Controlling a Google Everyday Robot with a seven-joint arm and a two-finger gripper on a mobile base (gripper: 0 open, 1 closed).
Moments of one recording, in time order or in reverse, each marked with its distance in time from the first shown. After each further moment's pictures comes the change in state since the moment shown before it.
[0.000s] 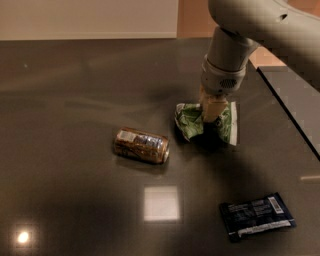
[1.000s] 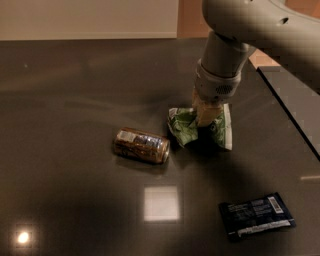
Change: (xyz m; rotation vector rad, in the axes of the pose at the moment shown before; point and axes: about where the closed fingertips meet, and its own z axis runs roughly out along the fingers) arm -0.023 0.020 -0.001 0.005 -0.017 -0.079
